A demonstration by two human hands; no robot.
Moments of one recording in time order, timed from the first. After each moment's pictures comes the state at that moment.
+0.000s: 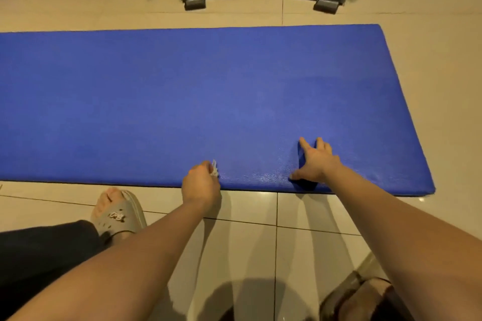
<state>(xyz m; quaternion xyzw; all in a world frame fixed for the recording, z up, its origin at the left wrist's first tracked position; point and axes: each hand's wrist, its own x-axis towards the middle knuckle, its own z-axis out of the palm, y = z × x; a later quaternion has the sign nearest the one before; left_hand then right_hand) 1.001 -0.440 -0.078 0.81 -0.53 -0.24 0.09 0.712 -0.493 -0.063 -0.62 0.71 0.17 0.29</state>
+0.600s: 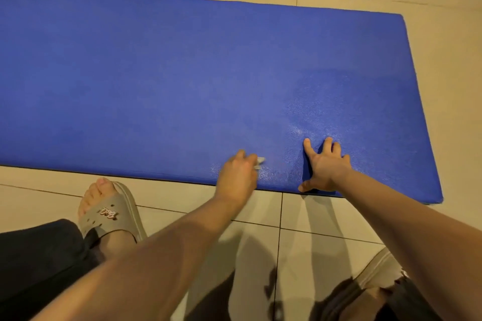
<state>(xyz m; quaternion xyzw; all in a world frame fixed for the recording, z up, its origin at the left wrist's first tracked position) 0.945 -0.457 -0.089 0.65 -0.72 -0.25 0.08 0.718 -0.500 -0.069 -0.65 0.66 0.32 0.22</state>
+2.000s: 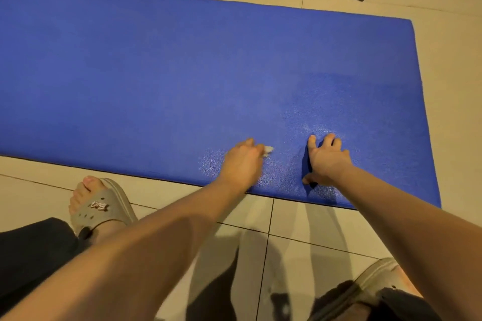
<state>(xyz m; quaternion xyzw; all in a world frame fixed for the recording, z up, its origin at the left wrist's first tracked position) 0.914 -0.497 -0.085 0.62 -0.75 -0.22 0.04 0.701 -0.531 -0.071 -0.67 0.64 0.33 0.19</state>
